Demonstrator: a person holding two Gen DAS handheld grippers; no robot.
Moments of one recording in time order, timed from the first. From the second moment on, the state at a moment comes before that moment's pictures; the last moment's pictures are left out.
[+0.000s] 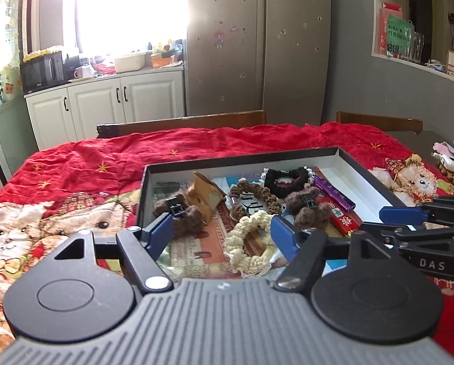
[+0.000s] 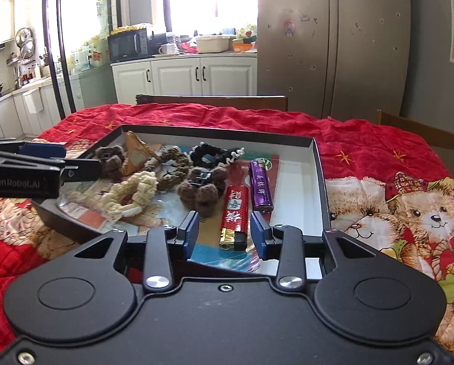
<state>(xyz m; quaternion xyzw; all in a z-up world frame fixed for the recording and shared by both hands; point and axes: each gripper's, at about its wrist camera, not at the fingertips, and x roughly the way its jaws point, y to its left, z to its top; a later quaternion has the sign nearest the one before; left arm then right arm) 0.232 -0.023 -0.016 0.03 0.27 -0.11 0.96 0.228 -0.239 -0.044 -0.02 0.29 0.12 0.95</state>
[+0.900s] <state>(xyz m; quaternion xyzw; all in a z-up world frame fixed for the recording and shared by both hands) 0.133 -0.005 -0.037 0.00 0.31 -0.09 0.95 0.134 -0.215 -0.046 -0.02 0.30 0.19 0.93</state>
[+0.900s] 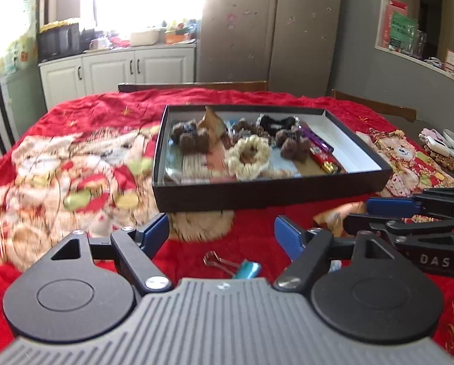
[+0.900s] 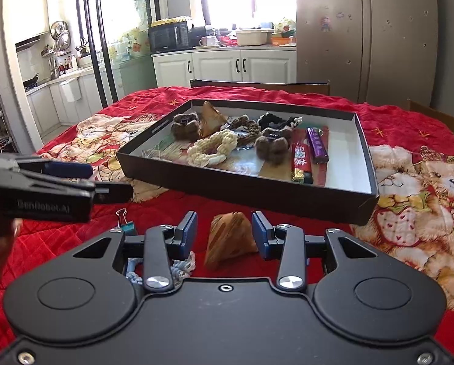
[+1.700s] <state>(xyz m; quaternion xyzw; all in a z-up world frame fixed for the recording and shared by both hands) 0.128 -0.020 -0.079 0.00 0.33 -0.04 0.94 0.143 -0.197 -0.074 -0.08 0.29 0.17 0.94</state>
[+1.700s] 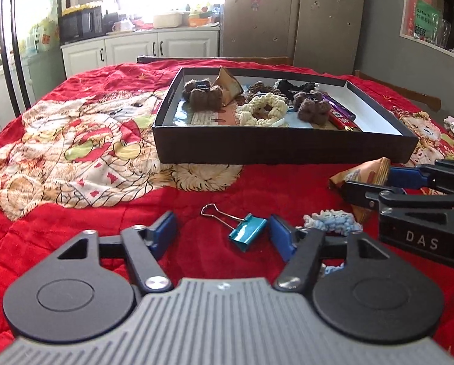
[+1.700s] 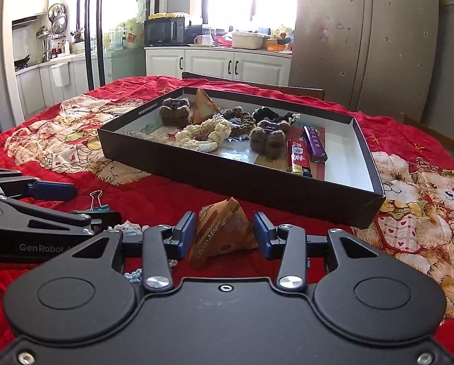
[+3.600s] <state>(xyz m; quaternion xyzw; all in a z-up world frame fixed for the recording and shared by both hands) 0.120 -0.001 -0.039 -0.04 0.30 -0.11 0.95 0.132 -0.207 -0.049 -0.05 0.24 0.19 0.95</state>
